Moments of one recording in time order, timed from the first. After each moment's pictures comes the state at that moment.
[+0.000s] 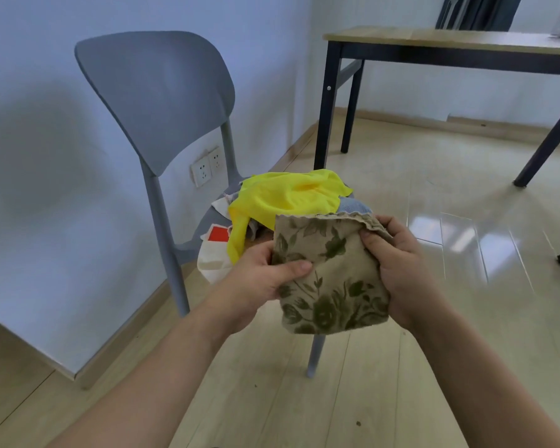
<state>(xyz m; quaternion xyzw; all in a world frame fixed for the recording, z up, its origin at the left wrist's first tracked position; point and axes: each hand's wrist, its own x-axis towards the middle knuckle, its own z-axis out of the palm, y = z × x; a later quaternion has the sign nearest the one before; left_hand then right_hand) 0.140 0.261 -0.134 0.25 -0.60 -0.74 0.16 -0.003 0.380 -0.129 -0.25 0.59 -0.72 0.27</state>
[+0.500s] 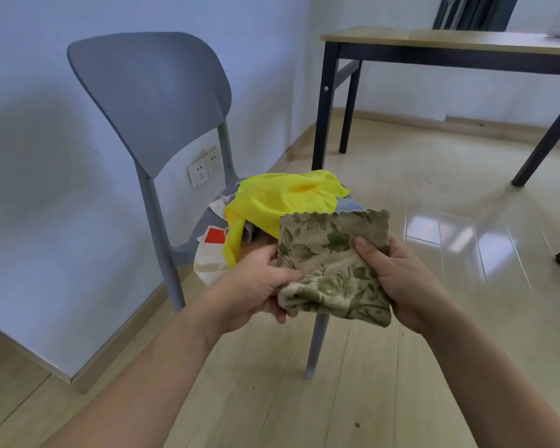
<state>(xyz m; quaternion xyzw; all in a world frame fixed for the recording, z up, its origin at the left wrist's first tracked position) 0.136 0.257 -0.135 0.27 -0.64 -0.71 0.09 -0.019 0.385 -0.138 -0.20 0.61 -0.67 0.38</state>
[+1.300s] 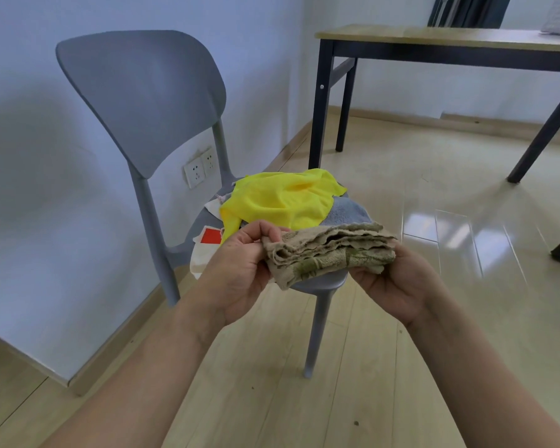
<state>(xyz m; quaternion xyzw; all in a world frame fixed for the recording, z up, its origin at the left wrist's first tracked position) 0.128 0.249 -0.130 0.18 -0.48 -0.82 0.26 -0.023 0.379 -0.131 -0.13 0.36 -0.78 0.50</state>
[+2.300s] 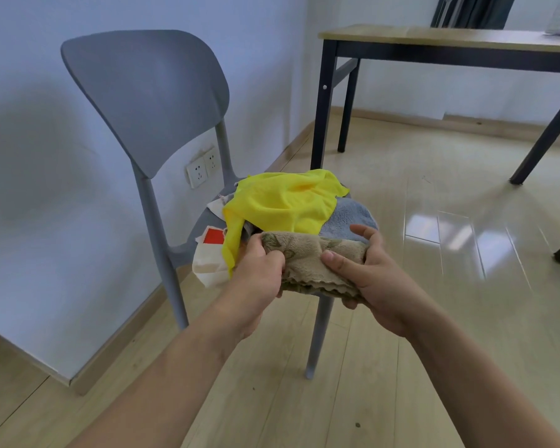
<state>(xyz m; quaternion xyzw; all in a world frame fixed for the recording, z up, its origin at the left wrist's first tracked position) 0.119 0.264 -0.140 0.39 -0.63 -0.63 0.24 -0.011 0.373 -0.151 -0.25 0.65 -0.60 0.39</state>
